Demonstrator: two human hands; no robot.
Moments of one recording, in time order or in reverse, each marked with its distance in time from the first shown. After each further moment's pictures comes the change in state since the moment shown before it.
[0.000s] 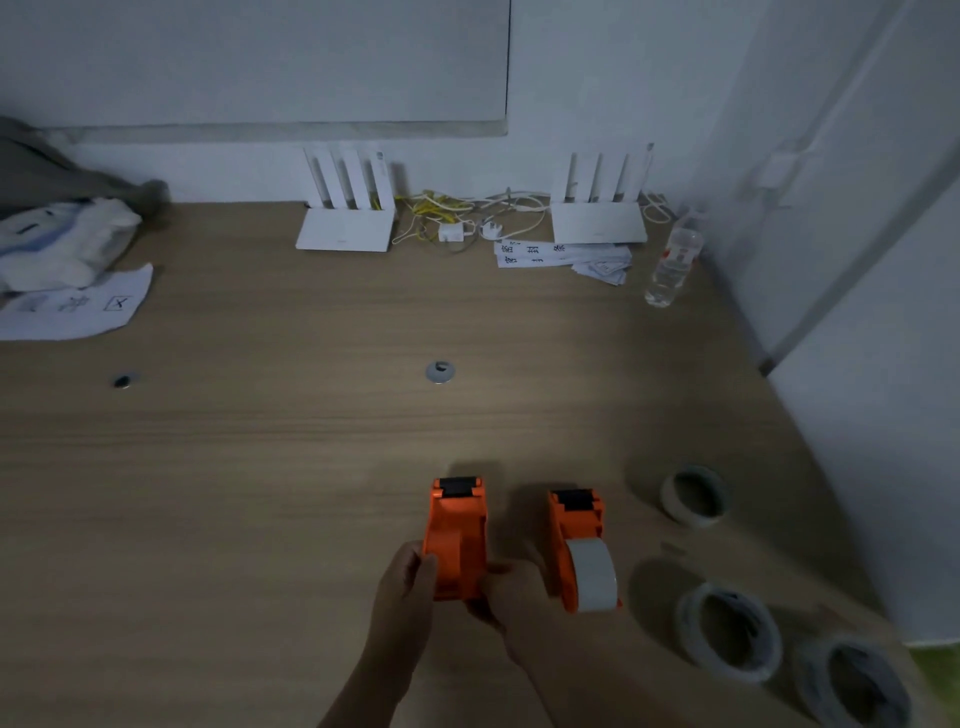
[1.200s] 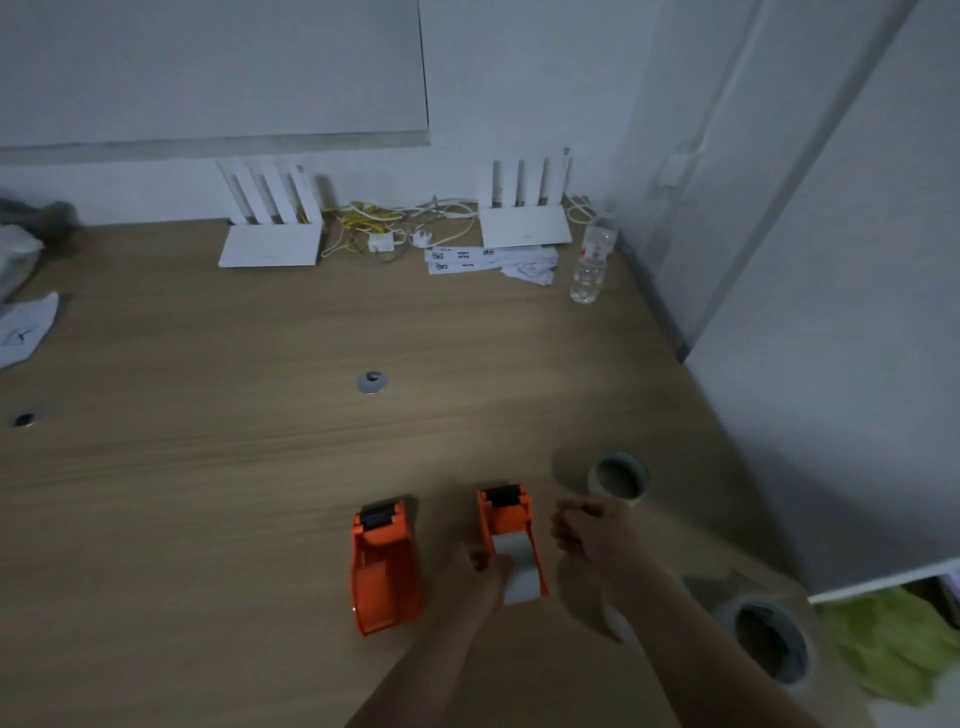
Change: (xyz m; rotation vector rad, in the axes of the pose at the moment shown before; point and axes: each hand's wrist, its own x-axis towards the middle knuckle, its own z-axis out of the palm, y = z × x) left_hand -0.020 0.042 0.127 0.274 -0.277 -0.218; right_hand -0.030 -0.056 -0.172 0.112 0.199 -0.363
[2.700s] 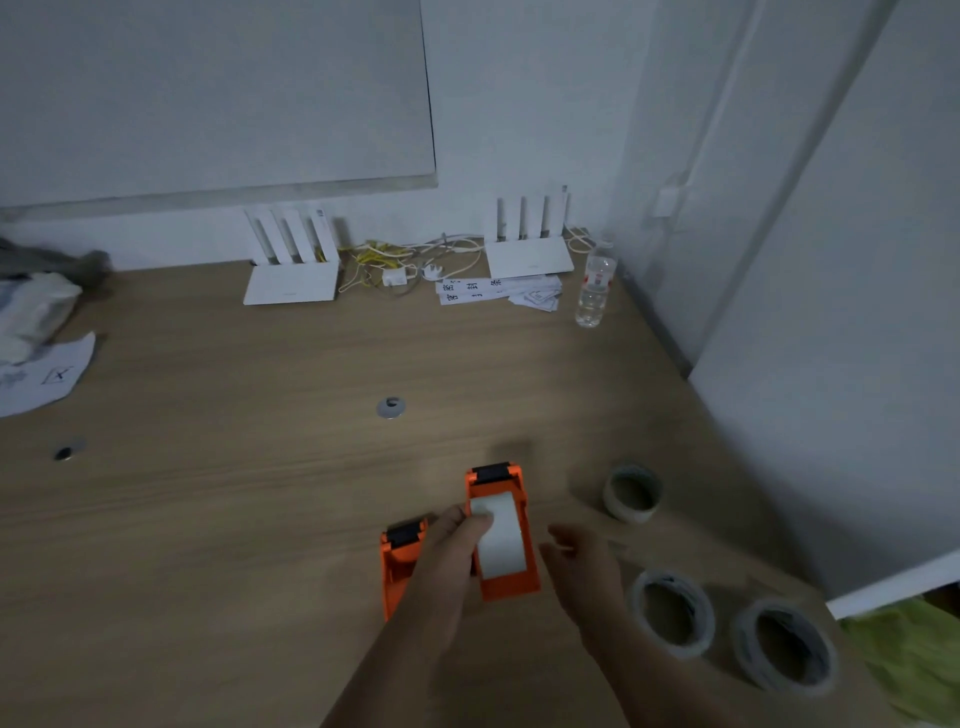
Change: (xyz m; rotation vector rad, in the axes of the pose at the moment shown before) left_hand -0.038 0.043 -0.070 -0.664 -0.132 0.122; right_hand -0.053 0.015 0.042 -0.356 0.102 -0.185
